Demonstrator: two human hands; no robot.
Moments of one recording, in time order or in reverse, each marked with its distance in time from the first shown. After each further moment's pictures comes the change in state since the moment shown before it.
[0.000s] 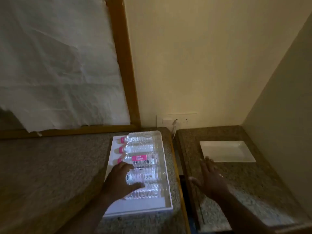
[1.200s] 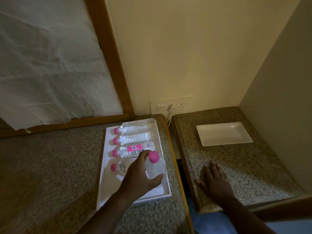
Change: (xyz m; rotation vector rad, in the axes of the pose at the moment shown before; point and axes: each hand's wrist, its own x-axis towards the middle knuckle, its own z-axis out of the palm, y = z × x) left_hand -0.010 0.082 0.025 -0.284 0.000 0.161; right_hand -0.045 0.041 0.053 -0.160 -0.149 0.095
